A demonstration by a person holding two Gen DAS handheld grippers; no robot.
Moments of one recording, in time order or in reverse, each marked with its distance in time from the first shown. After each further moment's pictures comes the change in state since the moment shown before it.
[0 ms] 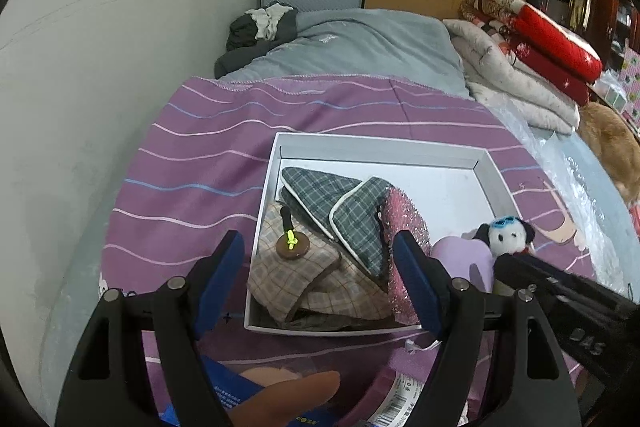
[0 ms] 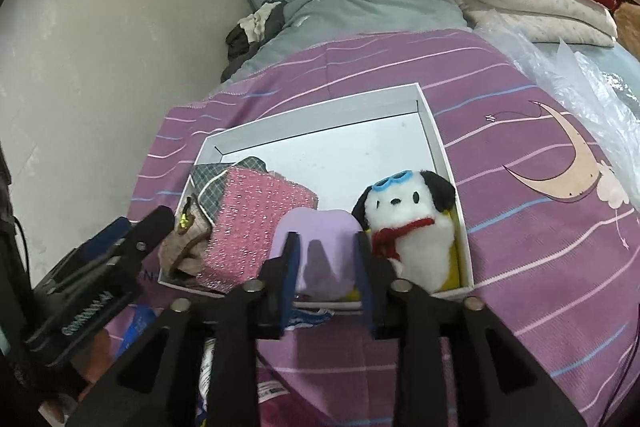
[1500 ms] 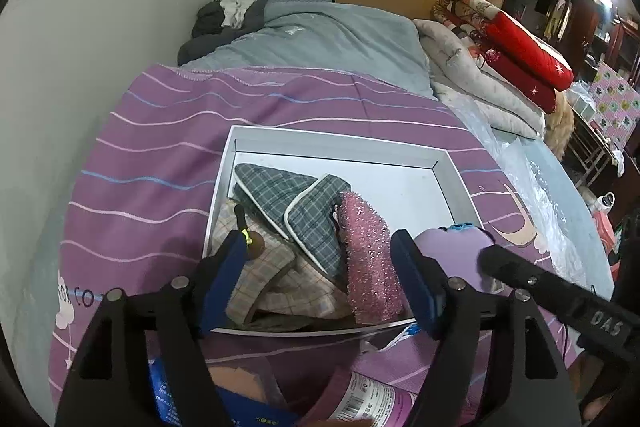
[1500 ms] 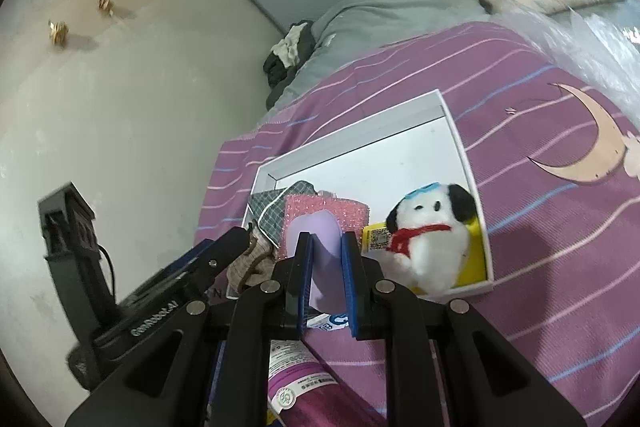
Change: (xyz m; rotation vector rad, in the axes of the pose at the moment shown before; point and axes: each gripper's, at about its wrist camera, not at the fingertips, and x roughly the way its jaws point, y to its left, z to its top) left arm 0.001 -0.001 0.007 -0.042 0.034 -0.165; right arm -0.021 -0.020 0.005 0.117 -0.037 0.239
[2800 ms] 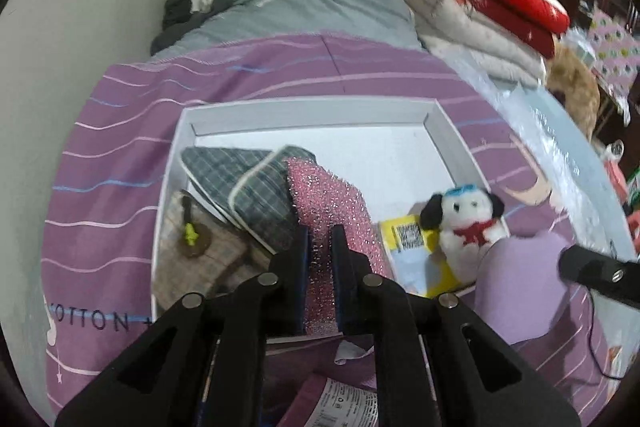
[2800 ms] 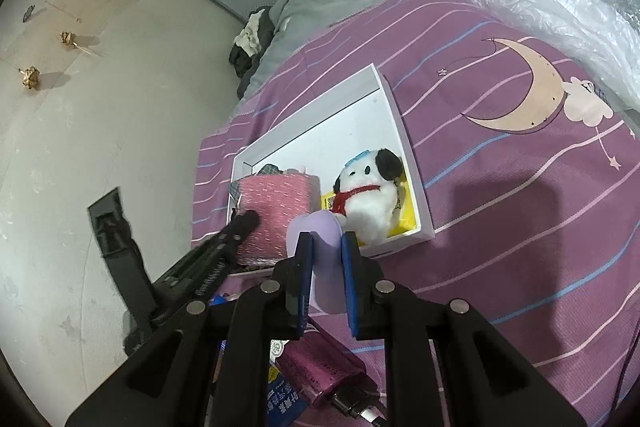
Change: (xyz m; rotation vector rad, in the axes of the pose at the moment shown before) left arm 0.038 -0.041 -0.005 0.153 0.123 0.041; right arm -0.044 -0.039 0.001 0.183 0.107 -0.027
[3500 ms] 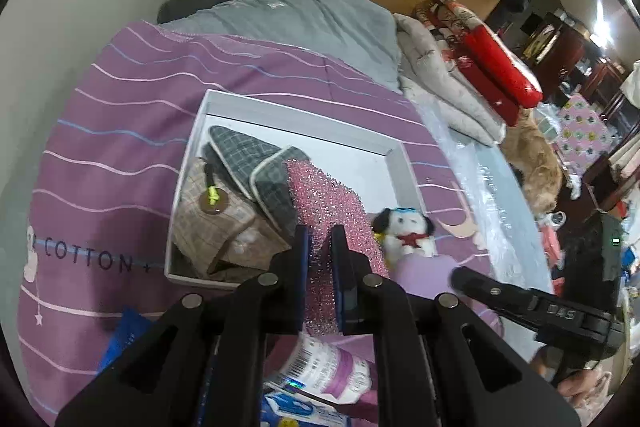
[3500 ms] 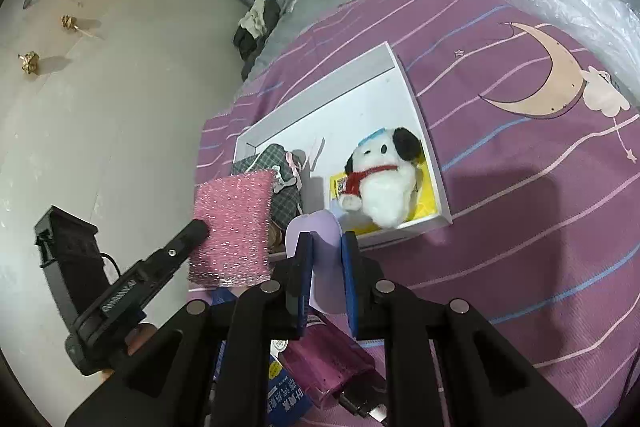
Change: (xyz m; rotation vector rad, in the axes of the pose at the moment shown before) left arm -0.058 0.044 -0.008 -0.266 -0.040 -0.217; right arm 0.019 0.007 -0.002 -0.022 0.055 0.006
